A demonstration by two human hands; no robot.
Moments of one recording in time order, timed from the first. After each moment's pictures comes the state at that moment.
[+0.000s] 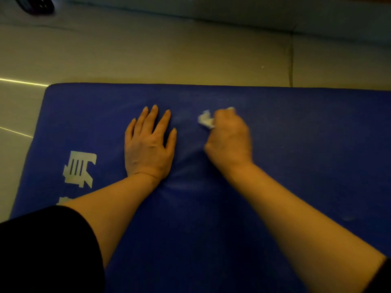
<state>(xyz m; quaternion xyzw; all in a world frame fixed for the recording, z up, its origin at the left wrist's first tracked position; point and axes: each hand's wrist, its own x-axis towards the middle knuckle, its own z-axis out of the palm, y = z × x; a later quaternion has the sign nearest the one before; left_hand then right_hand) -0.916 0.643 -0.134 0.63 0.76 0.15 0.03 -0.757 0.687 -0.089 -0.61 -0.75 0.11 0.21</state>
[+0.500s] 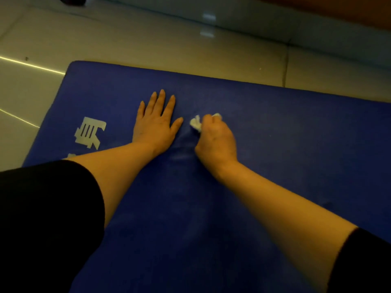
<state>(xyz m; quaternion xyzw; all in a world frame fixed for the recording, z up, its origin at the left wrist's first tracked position) -0.910 0.633 -0.121 0.64 0.76 0.00 0.11 -0.752 0.641 -0.088 -0.56 -0.81 0.17 0.10</state>
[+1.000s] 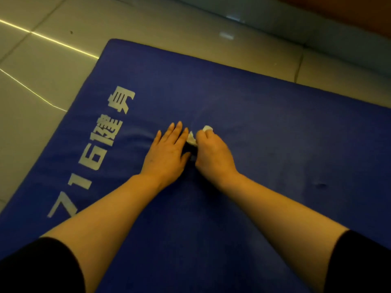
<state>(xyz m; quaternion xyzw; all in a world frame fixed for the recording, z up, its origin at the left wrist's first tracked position) -0.865 0.495 -0.097 0.62 0.75 0.03 0.21 -0.738 0.555 -0.087 -0.44 -0.87 0.21 0.05</state>
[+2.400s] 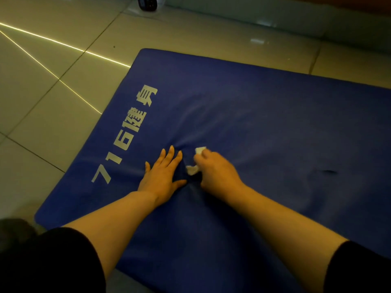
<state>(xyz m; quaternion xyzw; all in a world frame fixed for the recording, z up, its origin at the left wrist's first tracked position) -0.841 0.401 -0.079 0.51 0.80 -0.07 0.30 -0.695 0.495 -0.083 -0.31 -0.92 0.24 0.02</state>
